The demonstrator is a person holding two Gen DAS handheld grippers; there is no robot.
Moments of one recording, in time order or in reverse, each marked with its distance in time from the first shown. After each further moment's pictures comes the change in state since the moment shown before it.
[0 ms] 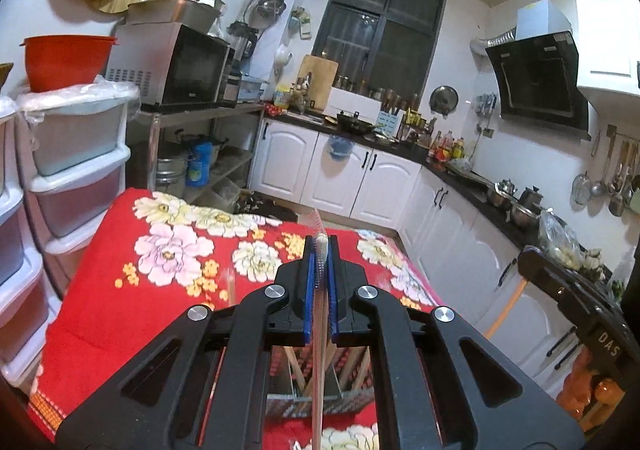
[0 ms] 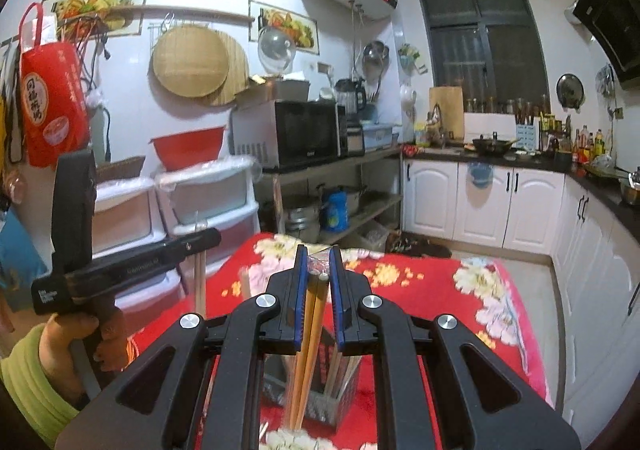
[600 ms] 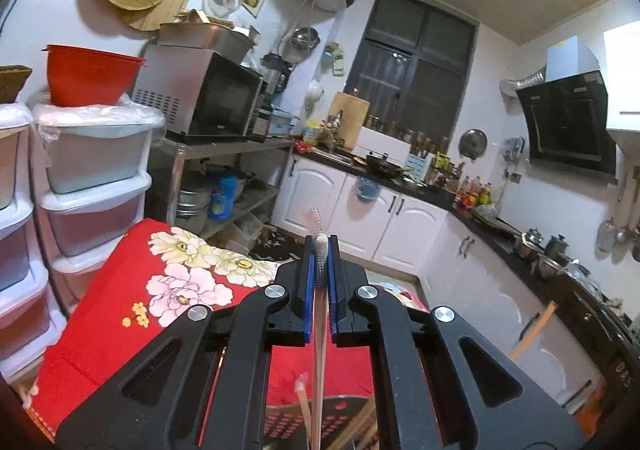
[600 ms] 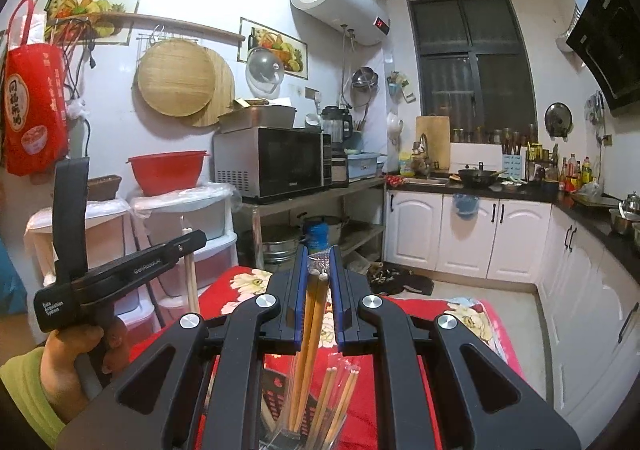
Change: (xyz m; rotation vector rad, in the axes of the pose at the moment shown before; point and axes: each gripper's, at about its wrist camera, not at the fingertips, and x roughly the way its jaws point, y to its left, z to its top) left arm 0.028 0.021 0.035 -0.077 -0.139 0.103; right arm 0.041 0.001 0.028 -0.045 -0.085 -0.078
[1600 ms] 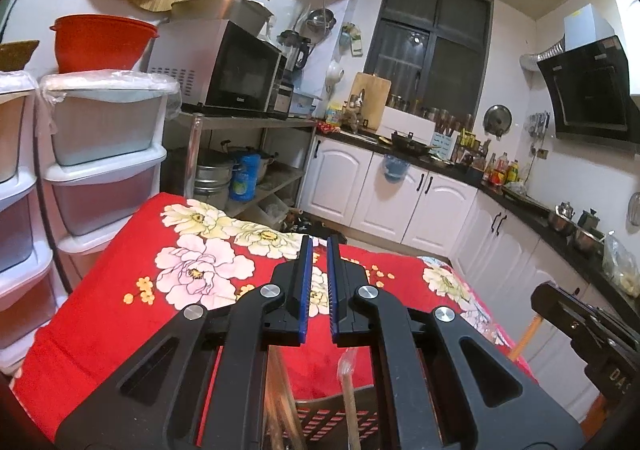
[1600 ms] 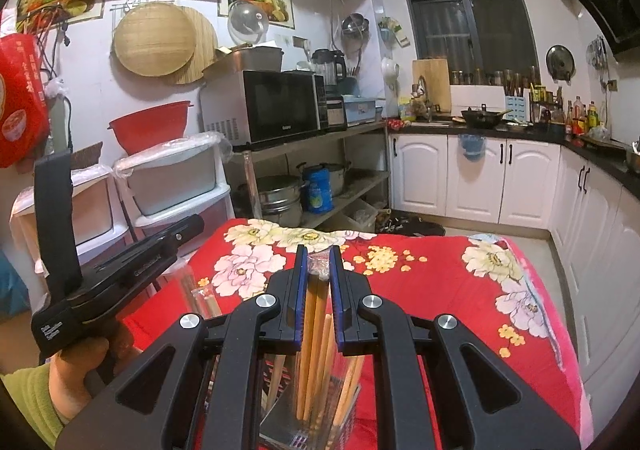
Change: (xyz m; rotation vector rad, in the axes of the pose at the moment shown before) left arm 0.049 0.018 -0.062 0.046 0.048 0.083; right arm 0.065 -0.008 -0.068 0.096 0.166 0.023
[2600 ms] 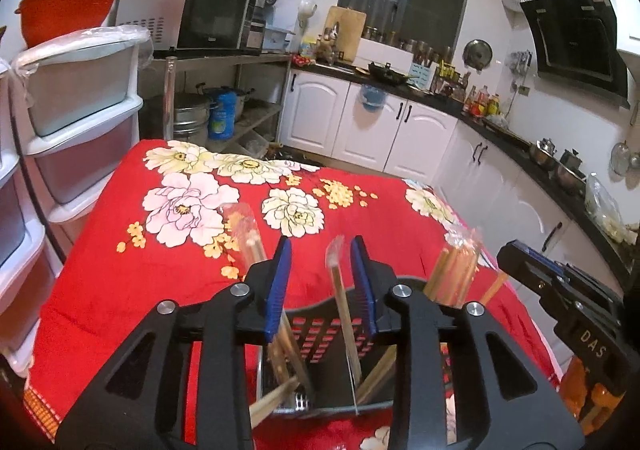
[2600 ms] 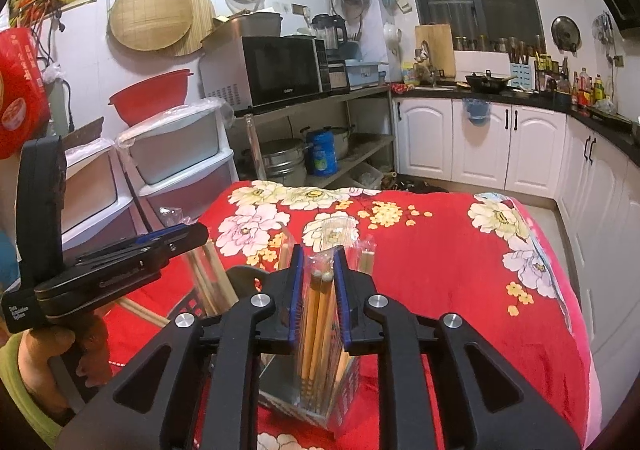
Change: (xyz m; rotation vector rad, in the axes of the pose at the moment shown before) left arm -0.010 -0.002 -0.027 0.072 0.261 -0.076; right arm -0.003 -0.007 -0.025 0.025 0.128 0.025
